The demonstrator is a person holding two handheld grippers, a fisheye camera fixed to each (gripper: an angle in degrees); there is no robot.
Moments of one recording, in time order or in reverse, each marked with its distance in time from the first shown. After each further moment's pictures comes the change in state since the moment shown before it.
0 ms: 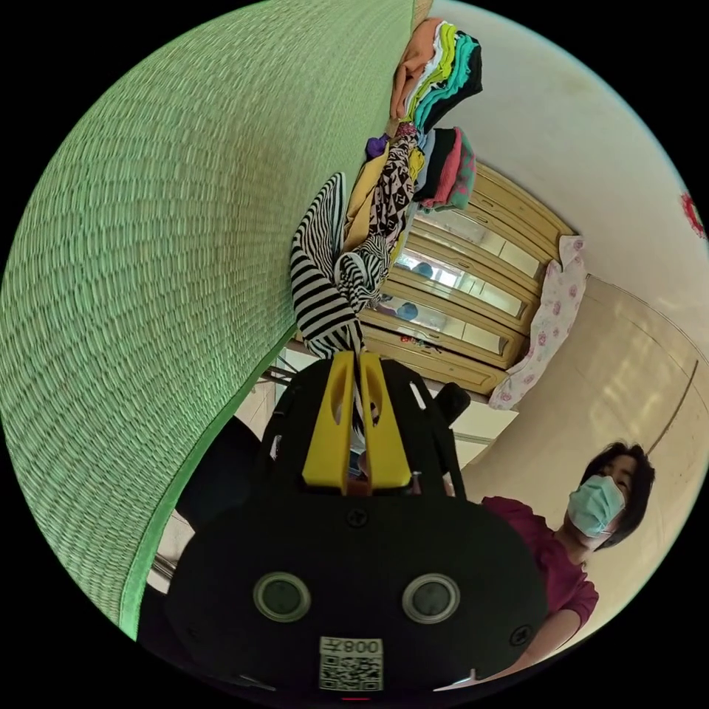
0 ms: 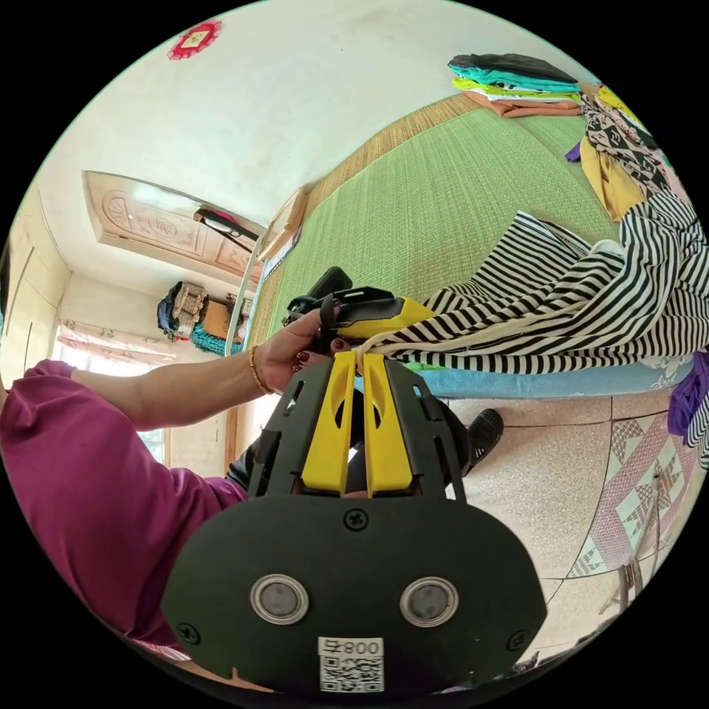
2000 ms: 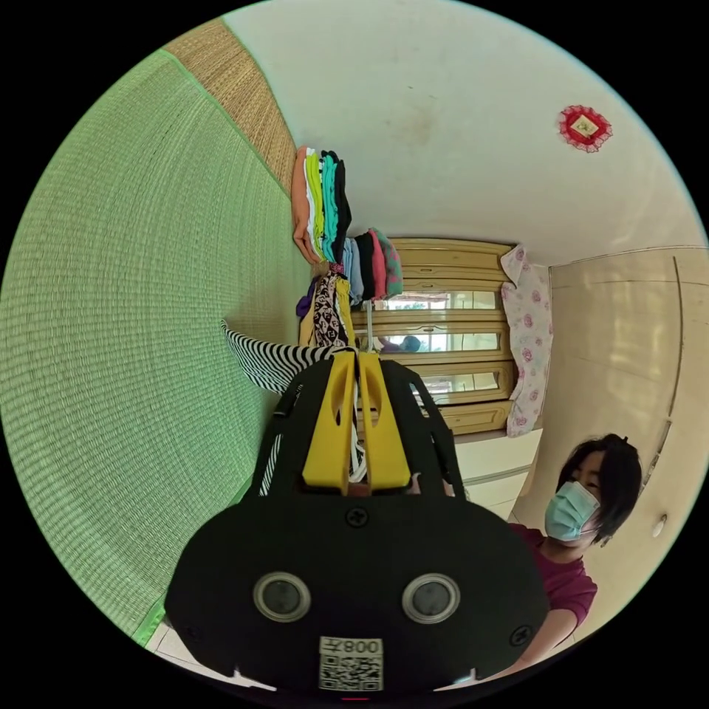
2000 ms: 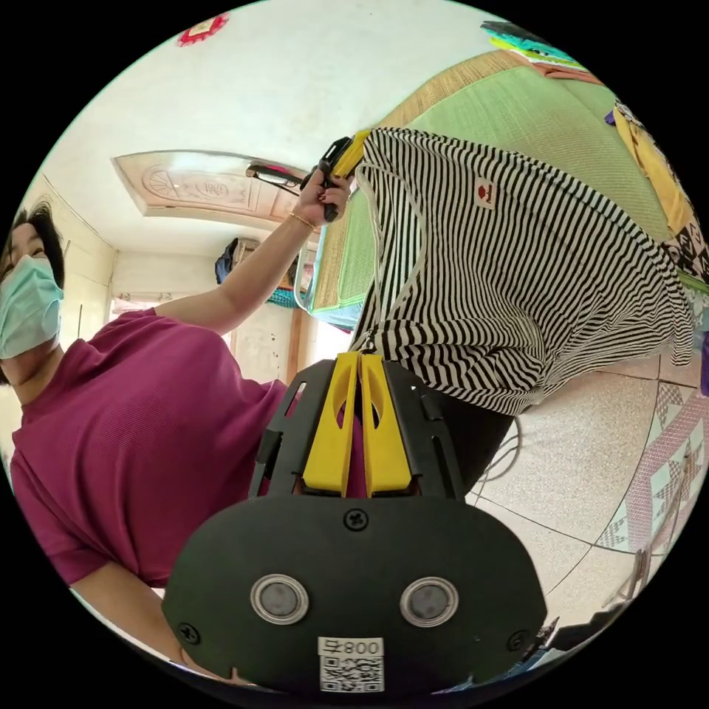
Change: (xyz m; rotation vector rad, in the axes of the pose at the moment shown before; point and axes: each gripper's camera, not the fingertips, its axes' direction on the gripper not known) left arm 0.144 0.139 -0.180 0.368 -0.092 0.281; right arm 0.011 0.014 0.025 -0.250 -0.255 -0.045
